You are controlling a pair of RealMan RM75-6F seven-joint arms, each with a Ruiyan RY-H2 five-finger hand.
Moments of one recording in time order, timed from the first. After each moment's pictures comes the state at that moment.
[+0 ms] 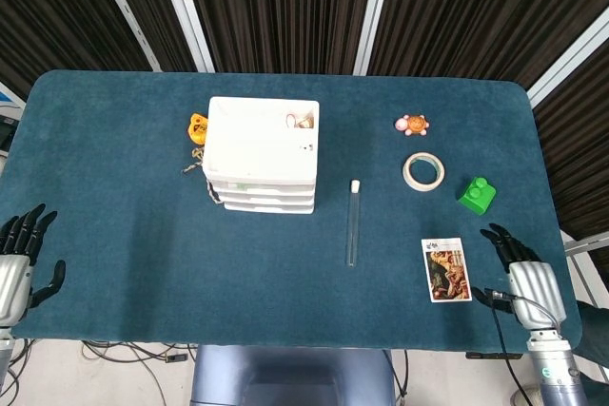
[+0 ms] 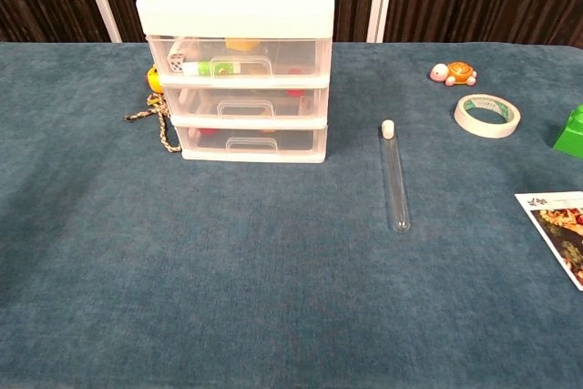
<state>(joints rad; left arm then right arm) -0.07 -1.16 -0.05 -1.62 1.52 1.54 -0.02 0.11 -1.25 0.06 -1.61 -1.53 1.46 0.08</state>
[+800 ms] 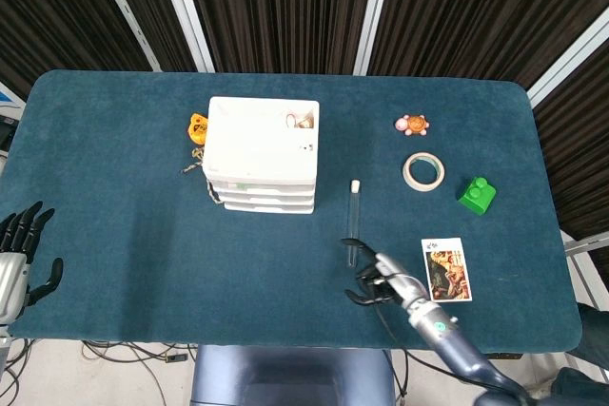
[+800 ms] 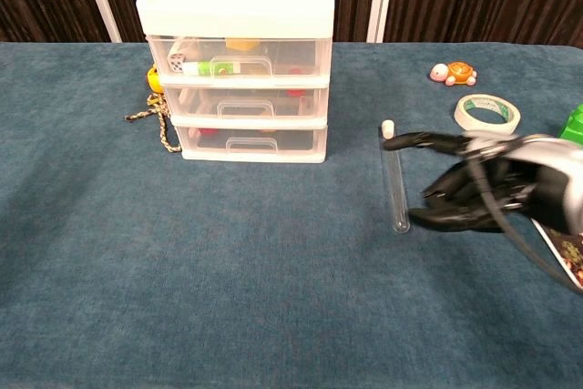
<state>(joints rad) -0.08 -1.15 -0.05 -1.61 1.52 1.53 -0.05 0.49 -1.43 0.13 -1.78 -1.28 0.84 0.49</state>
